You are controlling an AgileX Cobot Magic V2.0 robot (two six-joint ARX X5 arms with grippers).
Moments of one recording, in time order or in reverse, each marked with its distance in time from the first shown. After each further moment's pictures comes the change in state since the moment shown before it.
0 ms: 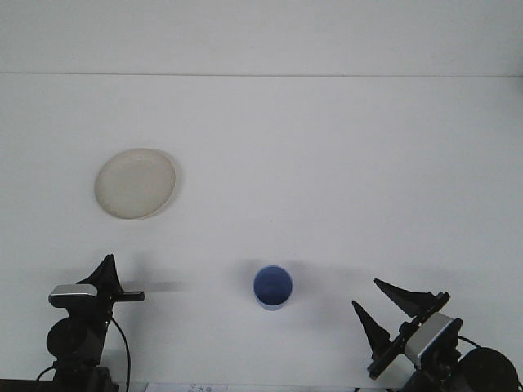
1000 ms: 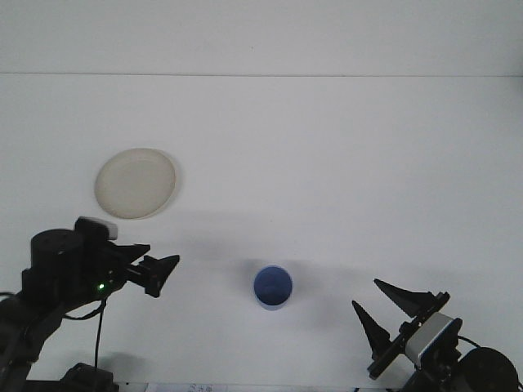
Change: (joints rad) left arm -0.261 0.854 1.032 -0.789 0.496 -0.126; right arm 0.000 -0.001 0.000 -0.001 -0.001 0.000
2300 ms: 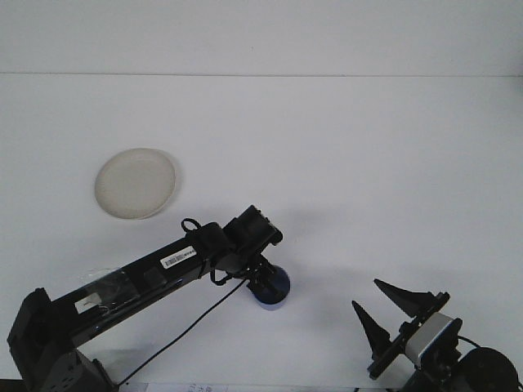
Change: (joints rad) left arm -0.562 0.823 0.283 0.072 -0.268 0.071; right arm 0.000 0.000 0.000 0.000 -0.001 0.000
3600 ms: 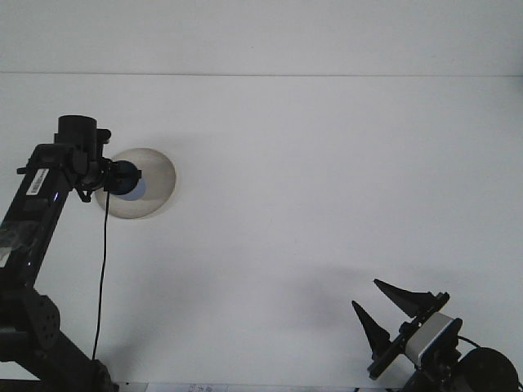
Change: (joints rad) left arm 0.925 0.066 0.233 -0.092 -0.186 0.176; right arm 0.000 0.000 0.000 0.000 0.000 0.006
